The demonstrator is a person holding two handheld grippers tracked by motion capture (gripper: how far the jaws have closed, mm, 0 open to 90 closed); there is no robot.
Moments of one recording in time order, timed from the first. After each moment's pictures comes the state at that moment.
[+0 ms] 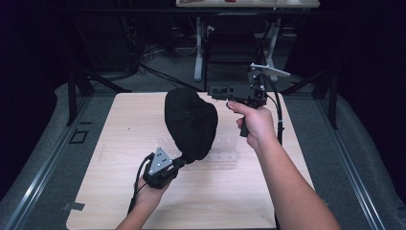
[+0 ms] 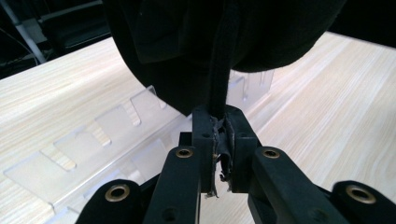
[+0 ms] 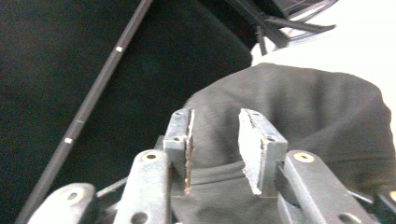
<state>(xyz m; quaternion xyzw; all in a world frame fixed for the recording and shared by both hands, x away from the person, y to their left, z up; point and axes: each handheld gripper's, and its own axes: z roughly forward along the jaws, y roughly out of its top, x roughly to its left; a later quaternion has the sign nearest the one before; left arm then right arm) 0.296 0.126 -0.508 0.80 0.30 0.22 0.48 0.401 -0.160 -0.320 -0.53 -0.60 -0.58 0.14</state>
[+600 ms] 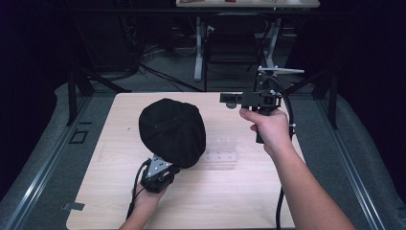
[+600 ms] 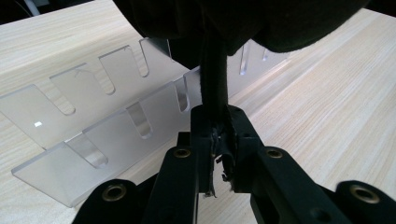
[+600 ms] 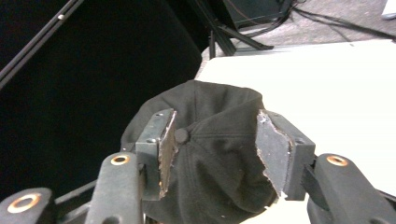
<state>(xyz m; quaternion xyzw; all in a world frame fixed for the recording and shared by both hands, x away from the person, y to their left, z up) 0.298 0.139 -0.538 0.79 0.35 0.20 0.46 0.379 -0.179 -0.309 -0.52 -0.67 -0.53 0.02</state>
